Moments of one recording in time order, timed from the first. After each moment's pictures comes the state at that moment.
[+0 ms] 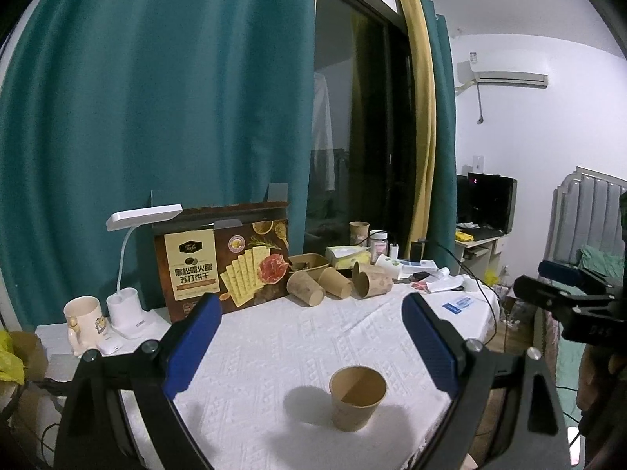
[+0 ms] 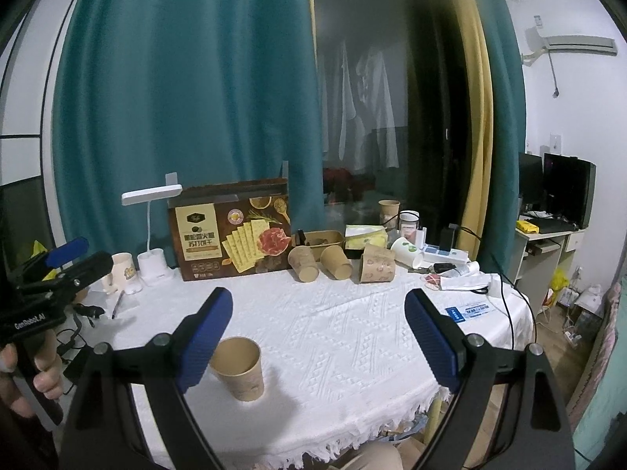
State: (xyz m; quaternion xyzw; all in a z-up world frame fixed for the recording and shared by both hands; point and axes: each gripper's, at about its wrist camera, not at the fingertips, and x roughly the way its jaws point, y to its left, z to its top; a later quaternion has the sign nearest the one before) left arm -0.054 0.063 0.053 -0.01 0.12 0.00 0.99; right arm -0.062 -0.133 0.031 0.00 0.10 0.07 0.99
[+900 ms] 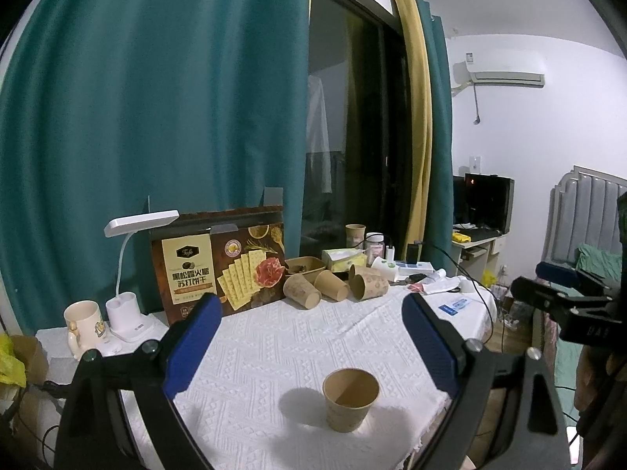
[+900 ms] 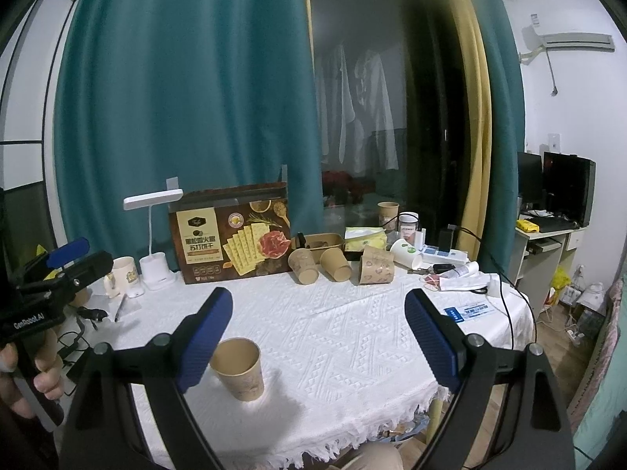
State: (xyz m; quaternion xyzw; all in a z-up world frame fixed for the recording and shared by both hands) left arm -0.053 0.058 0.054 -0.01 0.12 0.00 0.99; right arm -0.067 -0.135 0.033 0.00 0.09 0.06 0.99
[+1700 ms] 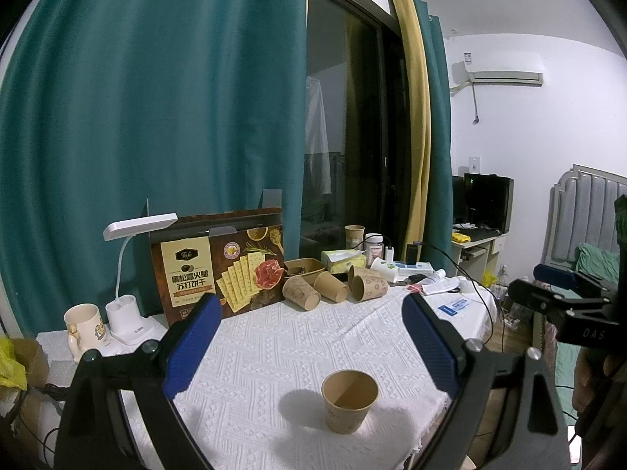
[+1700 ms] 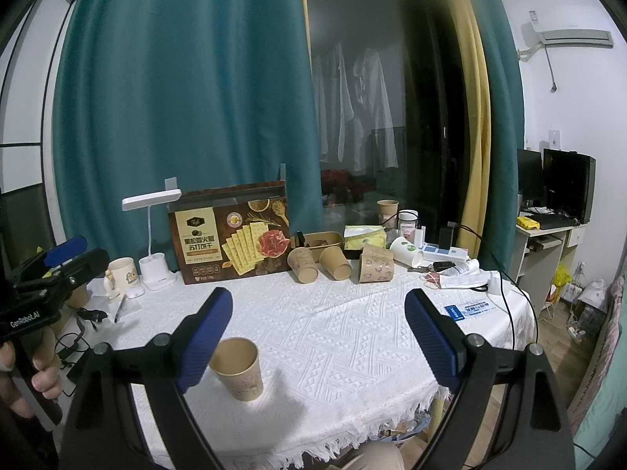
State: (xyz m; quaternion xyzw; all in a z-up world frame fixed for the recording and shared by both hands) left arm -0.053 0.058 0.057 -0.01 0.12 0.00 0.99; right arm -0.067 -0.135 0.033 0.00 0.09 0.06 0.99
